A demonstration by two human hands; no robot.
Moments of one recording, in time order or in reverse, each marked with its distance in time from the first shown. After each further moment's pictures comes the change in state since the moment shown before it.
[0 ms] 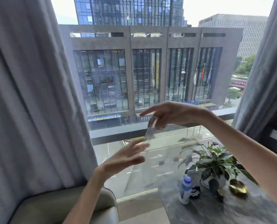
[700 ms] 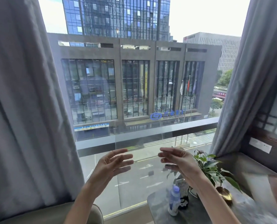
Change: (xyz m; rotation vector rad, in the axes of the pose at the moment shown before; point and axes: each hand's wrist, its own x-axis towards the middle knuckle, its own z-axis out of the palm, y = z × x) left_hand 0.010 -0.032 -0.008 -0.489 0.275 0.097; right_hand -0.071 0.094 0.110 0.878 0.714 0.179
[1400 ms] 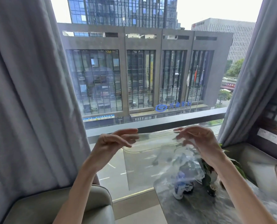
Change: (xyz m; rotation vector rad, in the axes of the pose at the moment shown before) left_hand -0.029 0.055 0.011 0.116 -0.282 0.342; right_hand -0.030 -0.053 0.008 -0.030 -0.077 -0.365
